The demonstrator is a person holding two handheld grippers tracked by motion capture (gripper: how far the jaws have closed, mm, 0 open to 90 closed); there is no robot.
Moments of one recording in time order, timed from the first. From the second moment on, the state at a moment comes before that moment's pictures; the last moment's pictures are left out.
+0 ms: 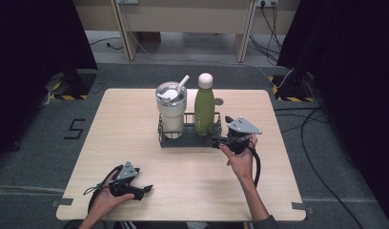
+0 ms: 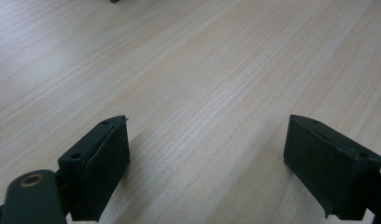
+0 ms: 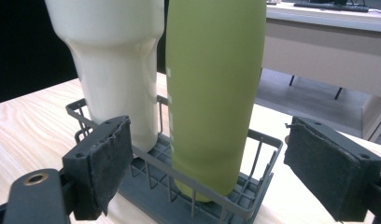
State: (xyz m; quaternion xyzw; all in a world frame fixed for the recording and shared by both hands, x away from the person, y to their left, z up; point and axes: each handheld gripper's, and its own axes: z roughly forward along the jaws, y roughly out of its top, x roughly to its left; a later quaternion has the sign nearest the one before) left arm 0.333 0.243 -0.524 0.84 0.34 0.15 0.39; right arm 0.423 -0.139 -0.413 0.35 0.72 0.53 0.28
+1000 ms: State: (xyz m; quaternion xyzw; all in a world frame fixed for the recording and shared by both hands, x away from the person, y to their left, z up) left arm 0.333 0.243 -0.524 0.84 0.34 0.15 0.39; right arm 0.382 -0.141 -0.434 0.33 0.74 0.53 0.25
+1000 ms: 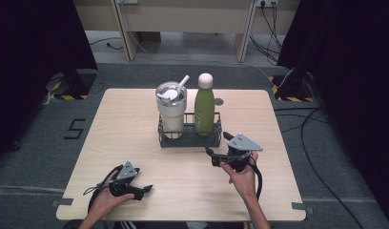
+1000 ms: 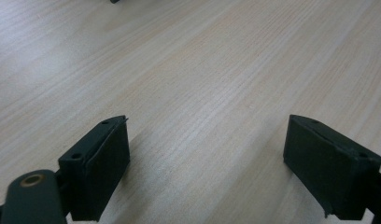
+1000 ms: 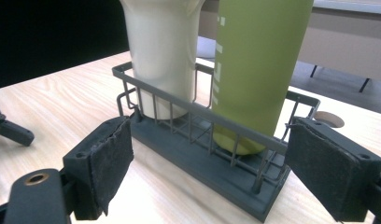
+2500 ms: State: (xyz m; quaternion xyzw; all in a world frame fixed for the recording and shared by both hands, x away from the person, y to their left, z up) left arm 0.333 0.243 -0.524 0.84 0.34 0.15 0.39; right arm 0.334 -0.156 -0.490 0.34 0.79 0.48 0.20
